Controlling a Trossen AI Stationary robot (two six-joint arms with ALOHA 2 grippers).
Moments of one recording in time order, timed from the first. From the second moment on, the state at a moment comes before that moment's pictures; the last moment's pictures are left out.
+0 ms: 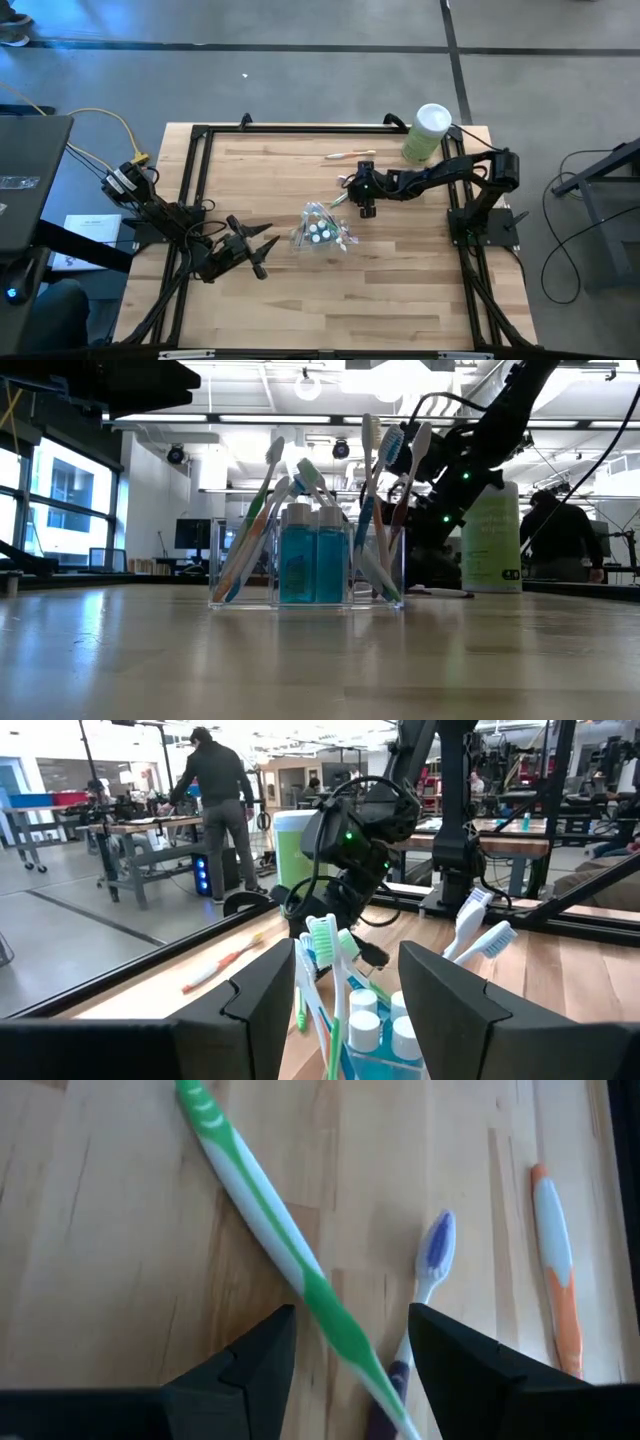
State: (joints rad) left arm -0.78 1.51 0.42 1.37 -1.34 0.21; right arm -0.25 1.74 0.74 0.11 0.21 -0.48
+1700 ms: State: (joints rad) left arm -0.82 1.51 0.42 1.37 -1.32 0.16; right arm 0.47 1.35 0.78 -0.02 1.35 -0.76
